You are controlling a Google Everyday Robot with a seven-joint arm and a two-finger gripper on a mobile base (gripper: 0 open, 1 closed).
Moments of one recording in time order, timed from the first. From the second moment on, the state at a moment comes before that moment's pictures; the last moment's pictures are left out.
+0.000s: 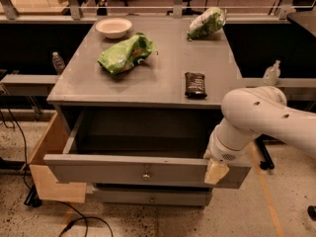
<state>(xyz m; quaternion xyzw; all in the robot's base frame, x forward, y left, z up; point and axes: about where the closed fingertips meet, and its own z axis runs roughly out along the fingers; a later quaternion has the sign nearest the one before) 0.473 -0.161 0.668 -0.65 0.76 0.05 0.08</state>
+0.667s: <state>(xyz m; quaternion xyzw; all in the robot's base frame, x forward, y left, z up) 0.475 -0.162 0.673 -0.65 0.75 0.04 0.09</state>
